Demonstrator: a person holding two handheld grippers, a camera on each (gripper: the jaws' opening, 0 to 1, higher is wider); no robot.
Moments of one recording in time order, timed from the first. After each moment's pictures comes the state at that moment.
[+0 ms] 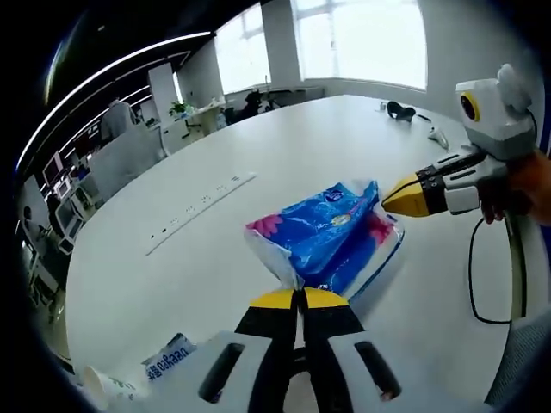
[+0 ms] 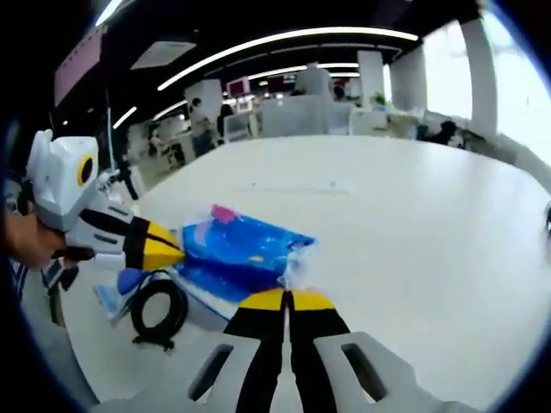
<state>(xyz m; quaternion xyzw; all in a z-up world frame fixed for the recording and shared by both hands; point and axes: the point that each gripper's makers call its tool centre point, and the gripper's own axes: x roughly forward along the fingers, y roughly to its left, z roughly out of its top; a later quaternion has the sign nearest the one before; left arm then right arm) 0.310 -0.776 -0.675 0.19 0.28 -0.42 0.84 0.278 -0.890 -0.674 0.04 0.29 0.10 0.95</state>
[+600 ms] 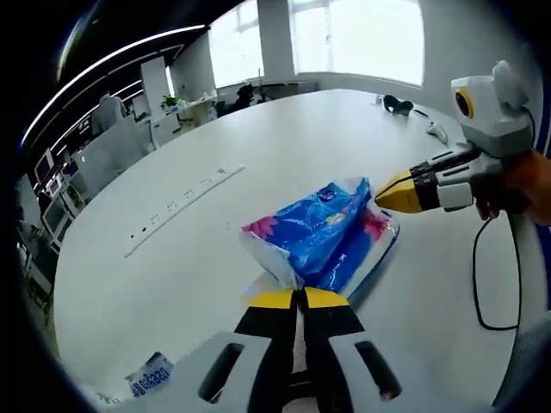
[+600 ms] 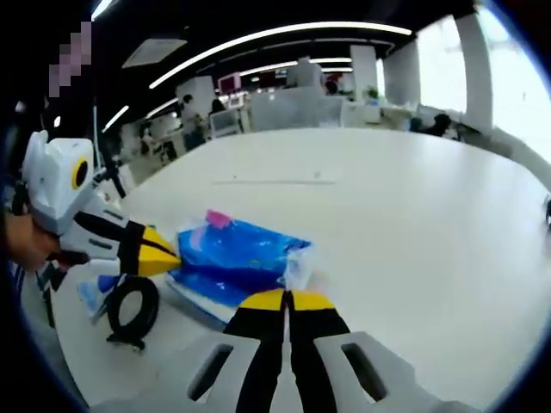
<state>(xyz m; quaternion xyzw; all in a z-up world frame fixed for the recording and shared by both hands) 0.324 -0.798 -0.700 0.19 0.30 -0.44 0.83 0.298 -0.913 -0.699 0.04 0.30 0.09 0.95</state>
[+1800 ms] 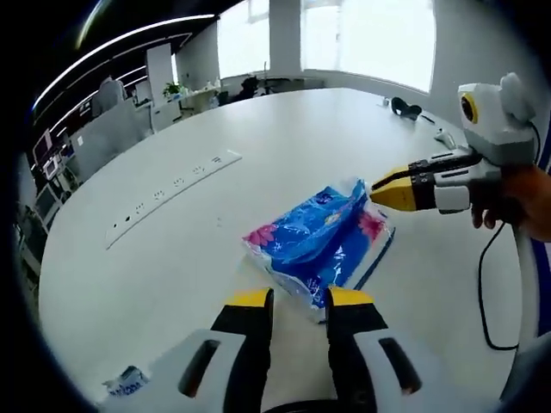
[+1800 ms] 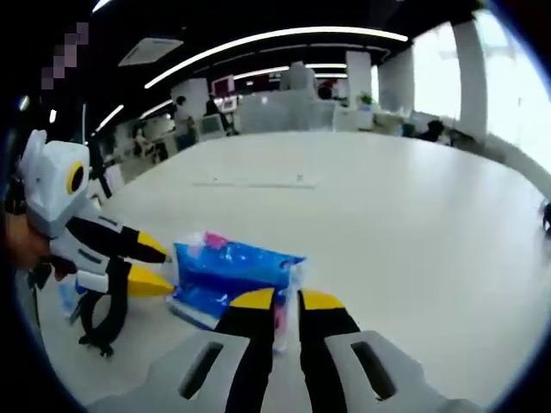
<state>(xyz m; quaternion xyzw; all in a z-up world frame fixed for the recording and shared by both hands) 0.337 -0.814 -0.720 0.16 0.32 -0.43 0.82 0.320 -0.937 -0.707 0.03 0.28 0.07 0.96</state>
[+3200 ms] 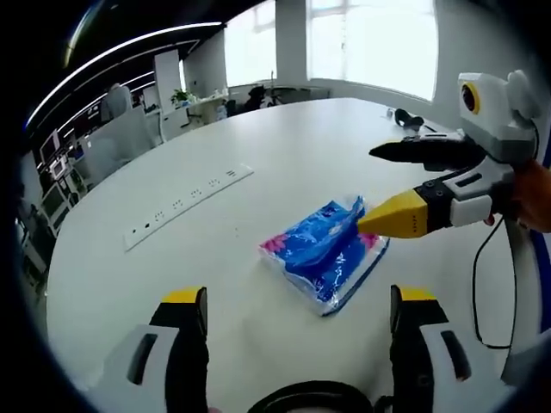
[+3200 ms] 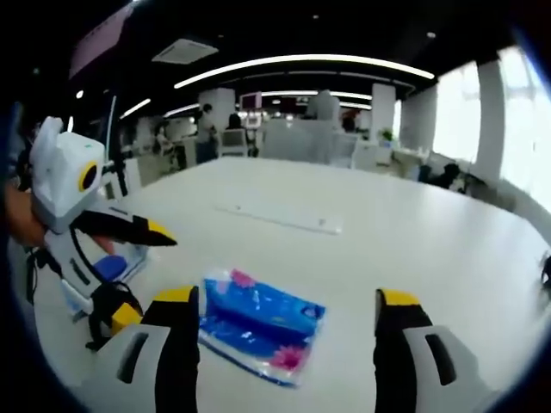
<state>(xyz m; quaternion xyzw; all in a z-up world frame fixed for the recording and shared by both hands) 0.333 -0.797 -0.689 0.15 0.31 -0.42 0.84 0.335 -0.908 -0.658 -0.03 0.22 0.11 0.97</state>
